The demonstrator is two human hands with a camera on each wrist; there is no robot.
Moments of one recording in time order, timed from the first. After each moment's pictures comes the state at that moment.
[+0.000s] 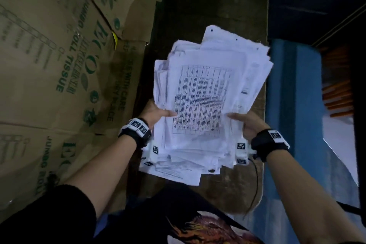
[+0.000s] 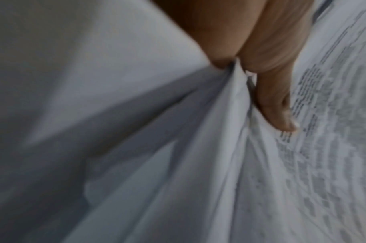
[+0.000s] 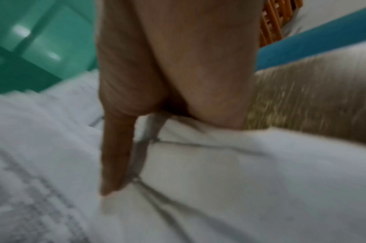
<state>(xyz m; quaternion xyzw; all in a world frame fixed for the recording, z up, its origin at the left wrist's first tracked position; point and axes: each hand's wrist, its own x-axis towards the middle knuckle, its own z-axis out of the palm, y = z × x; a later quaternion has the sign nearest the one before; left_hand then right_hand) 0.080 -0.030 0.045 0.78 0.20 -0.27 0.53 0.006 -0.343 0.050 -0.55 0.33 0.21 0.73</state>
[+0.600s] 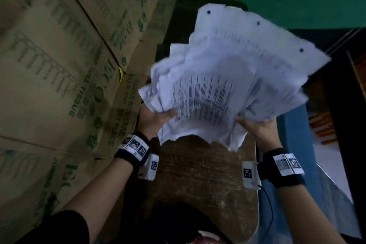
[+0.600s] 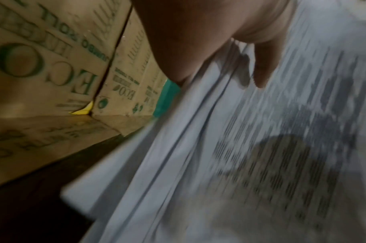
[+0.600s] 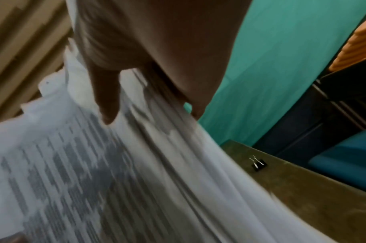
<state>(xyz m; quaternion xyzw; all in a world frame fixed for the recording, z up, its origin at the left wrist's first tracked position) 0.080 -0.049 0.145 0.74 0.01 0.01 0.67 0.000 -0.332 0.178 -0.72 0.09 -0.13 0.67</state>
